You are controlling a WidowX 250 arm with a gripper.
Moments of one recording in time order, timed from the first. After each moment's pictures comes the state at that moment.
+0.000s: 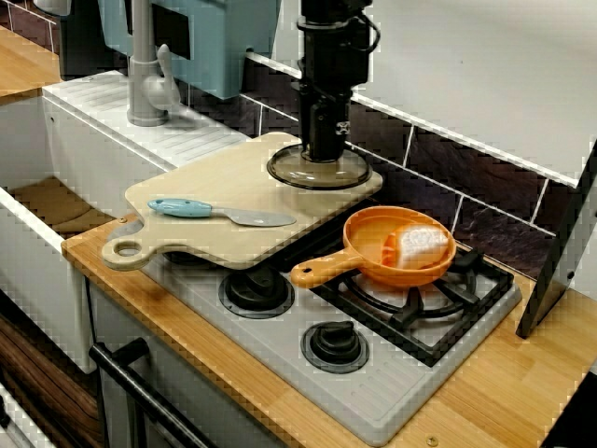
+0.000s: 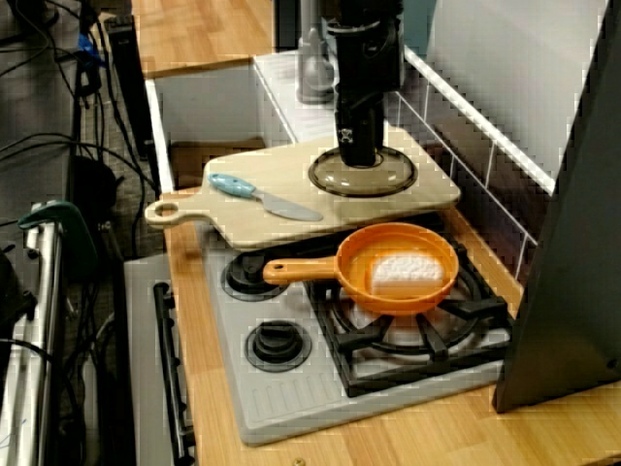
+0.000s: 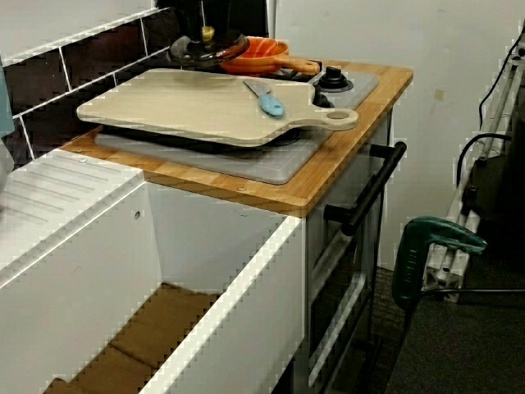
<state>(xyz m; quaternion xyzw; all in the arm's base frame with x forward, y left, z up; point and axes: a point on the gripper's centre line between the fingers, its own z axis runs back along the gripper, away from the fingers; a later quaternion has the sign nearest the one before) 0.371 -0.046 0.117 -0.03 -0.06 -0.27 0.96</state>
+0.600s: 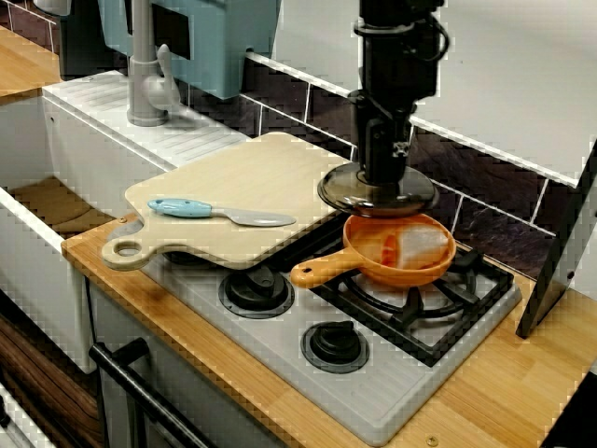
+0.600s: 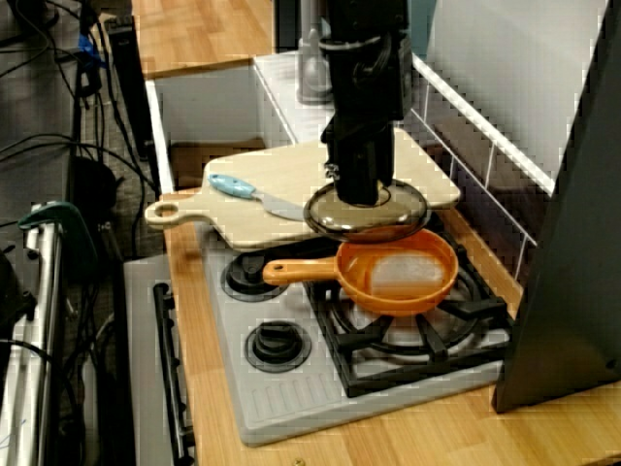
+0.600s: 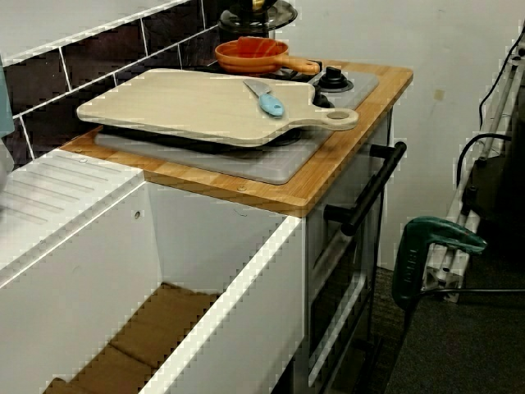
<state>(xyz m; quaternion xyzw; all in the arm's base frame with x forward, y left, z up) 0.347 -0.118 0.132 -0.04 -0.07 -0.34 0.94</state>
